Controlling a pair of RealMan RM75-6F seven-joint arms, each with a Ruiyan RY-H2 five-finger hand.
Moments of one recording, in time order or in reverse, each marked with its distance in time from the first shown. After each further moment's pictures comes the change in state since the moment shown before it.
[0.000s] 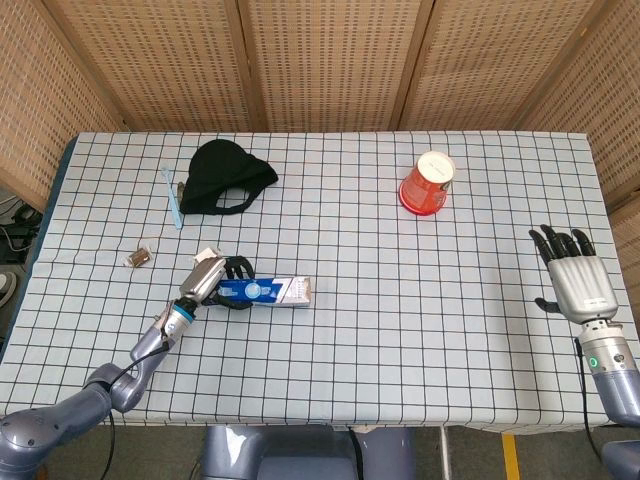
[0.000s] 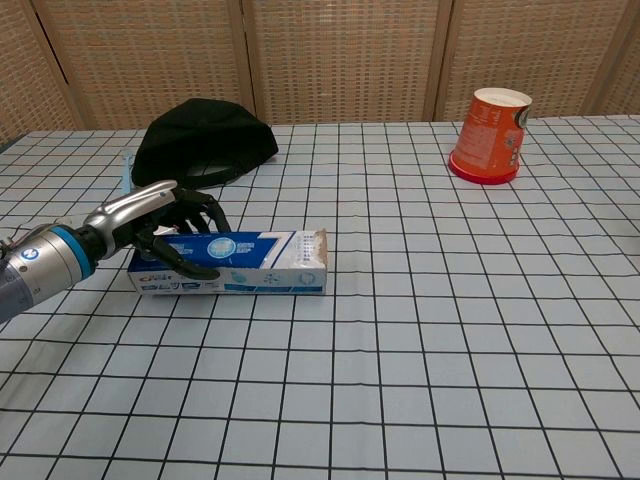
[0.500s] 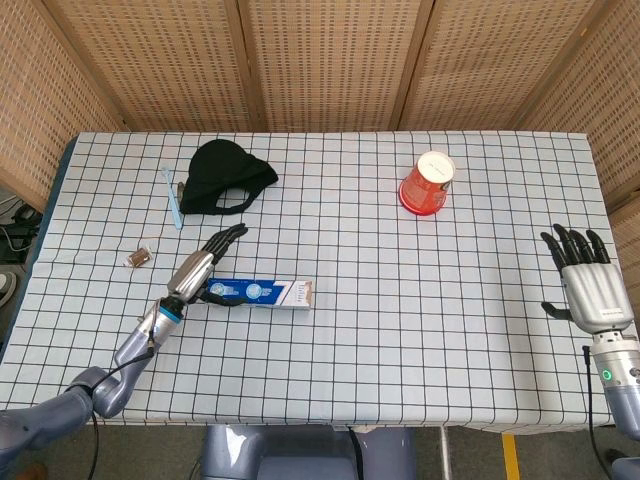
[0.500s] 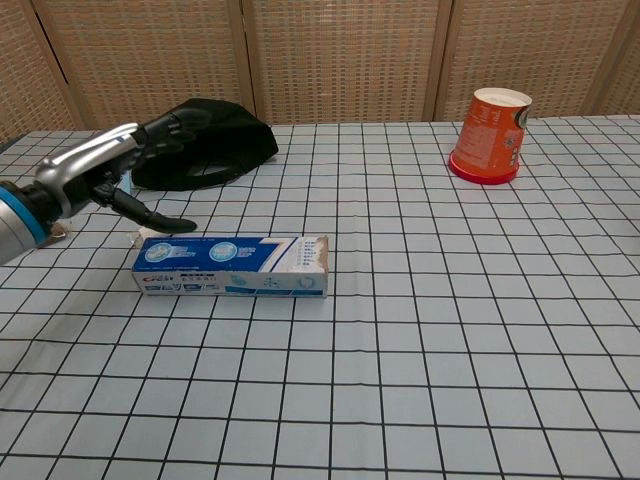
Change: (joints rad) left arm 0.049 0.155 -0.019 -0.213 0.021 0.191 0.078; right arm -0.076 0.031 -0.001 -0.051 -0.048 0.107 0.087
